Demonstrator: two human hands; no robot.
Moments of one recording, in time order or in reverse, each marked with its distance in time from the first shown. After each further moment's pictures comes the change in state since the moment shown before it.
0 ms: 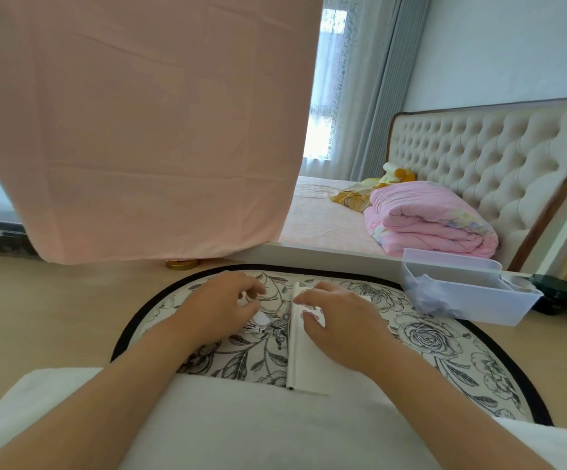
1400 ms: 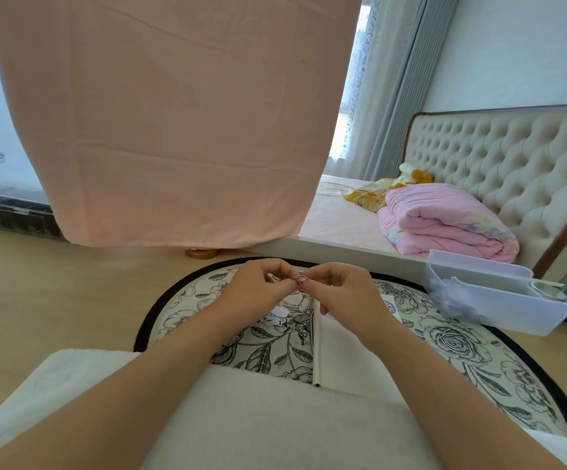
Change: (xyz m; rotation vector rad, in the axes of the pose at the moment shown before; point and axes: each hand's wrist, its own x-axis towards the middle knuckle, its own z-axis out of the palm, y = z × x) left_hand 0.002 0.025 0.003 -0.651 0.091 -0.223; right_hand 0.035 -0.025 0.010 0.901 0.084 0.324
